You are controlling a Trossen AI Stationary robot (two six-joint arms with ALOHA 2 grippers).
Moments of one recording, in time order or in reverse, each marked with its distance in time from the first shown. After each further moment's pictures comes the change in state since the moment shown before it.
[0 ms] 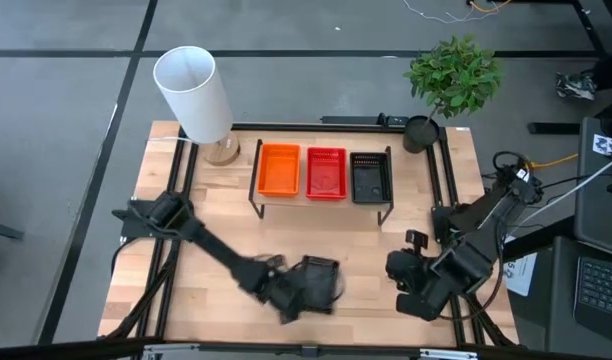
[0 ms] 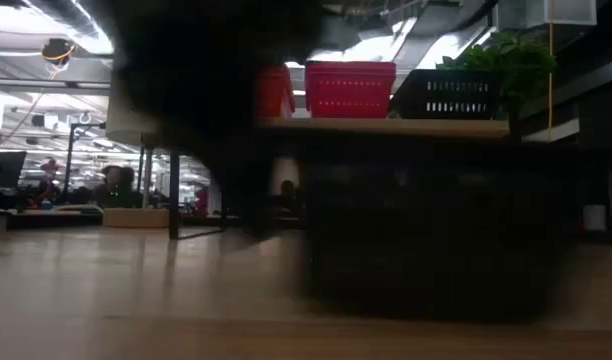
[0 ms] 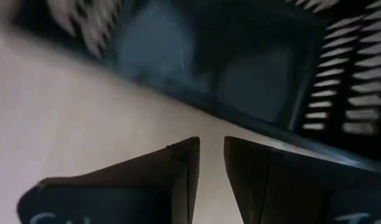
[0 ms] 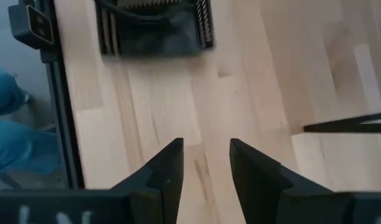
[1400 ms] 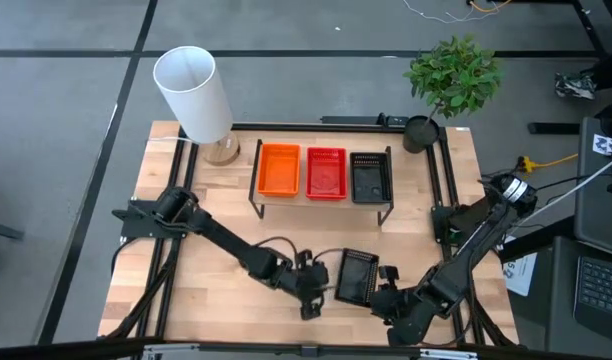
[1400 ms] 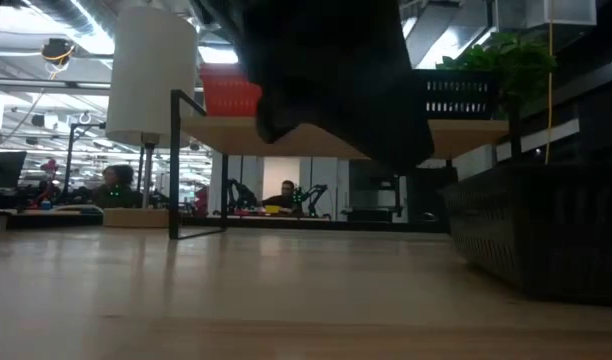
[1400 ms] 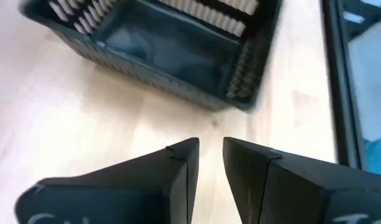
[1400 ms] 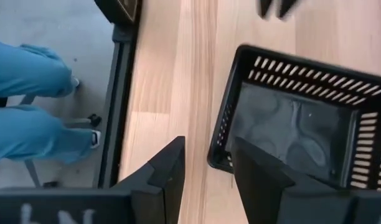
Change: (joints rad) left arm 0.083 0.005 0.002 0.357 -0.003 0.241; right arm 0.066 0.098 -0.334 0.674 -0.038 -0.242
